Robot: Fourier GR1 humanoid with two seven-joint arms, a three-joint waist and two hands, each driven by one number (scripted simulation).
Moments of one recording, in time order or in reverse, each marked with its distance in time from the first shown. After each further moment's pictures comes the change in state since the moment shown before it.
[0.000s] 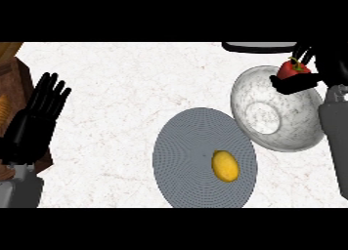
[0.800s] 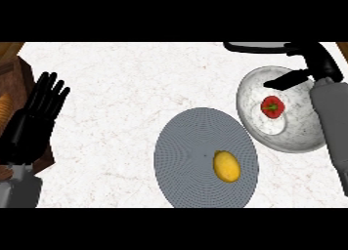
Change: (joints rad) left arm 0.000 -0.001 0.008 -0.013 -0.003 -0.010 0.013; right arm -0.193 0.013 -0.200 0.581 -0.183 -0.093 -0.333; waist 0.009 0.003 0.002
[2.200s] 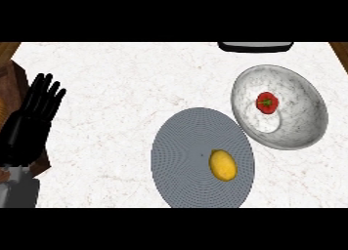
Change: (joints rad) left arm 0.009 -0.015 0.031 -0.007 -0.010 0.001 0.016; right arm 0.292 -0.478 -0.426 0.181 -0.490 0.336 -0.315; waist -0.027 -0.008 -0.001
